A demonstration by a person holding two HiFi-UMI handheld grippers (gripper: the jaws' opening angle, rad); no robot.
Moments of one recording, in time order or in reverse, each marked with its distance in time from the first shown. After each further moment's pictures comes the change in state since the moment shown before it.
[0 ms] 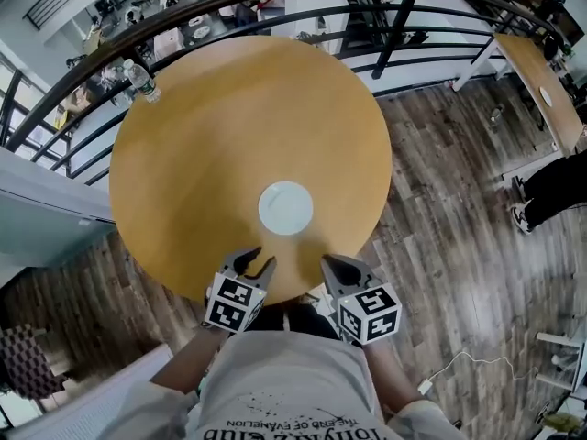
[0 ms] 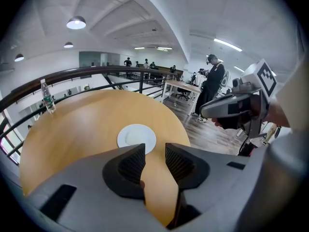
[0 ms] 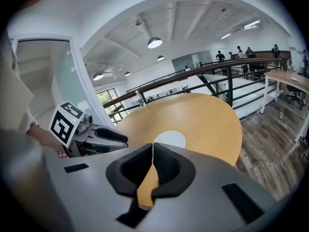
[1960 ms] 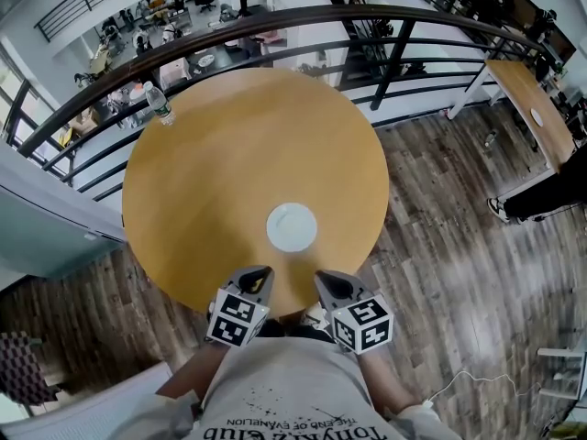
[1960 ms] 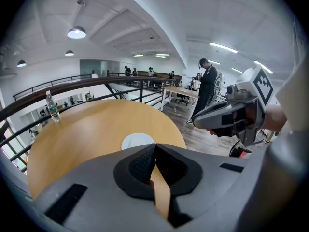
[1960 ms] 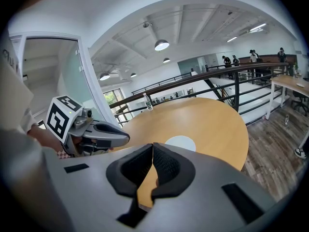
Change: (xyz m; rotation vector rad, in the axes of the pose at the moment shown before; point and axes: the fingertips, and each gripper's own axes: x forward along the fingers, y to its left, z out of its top) left arm -0.045 -0.011 0.024 0.032 -0.087 0.018; right arm -0.011 0.038 0.015 -0.055 -0.031 0.043
